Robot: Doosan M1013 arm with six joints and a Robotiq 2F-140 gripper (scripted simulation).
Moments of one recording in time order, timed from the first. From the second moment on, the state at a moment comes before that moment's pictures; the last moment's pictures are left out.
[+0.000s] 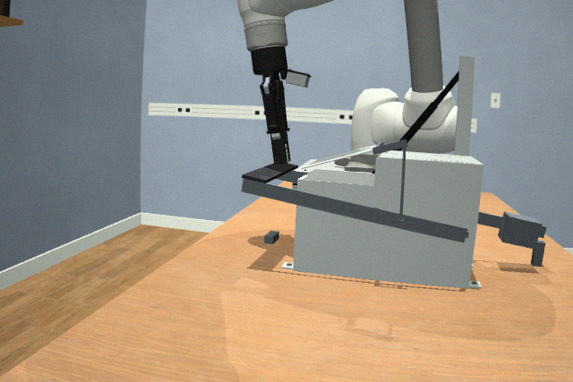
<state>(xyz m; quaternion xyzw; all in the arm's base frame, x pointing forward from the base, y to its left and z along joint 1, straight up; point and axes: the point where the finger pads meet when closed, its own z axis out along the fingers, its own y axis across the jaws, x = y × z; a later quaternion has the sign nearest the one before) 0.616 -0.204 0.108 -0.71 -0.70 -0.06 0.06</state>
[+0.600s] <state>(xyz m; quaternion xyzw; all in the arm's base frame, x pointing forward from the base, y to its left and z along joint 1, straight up) 0.616 -0.204 0.121 -0.71 -0.70 -0.06 0.06</state>
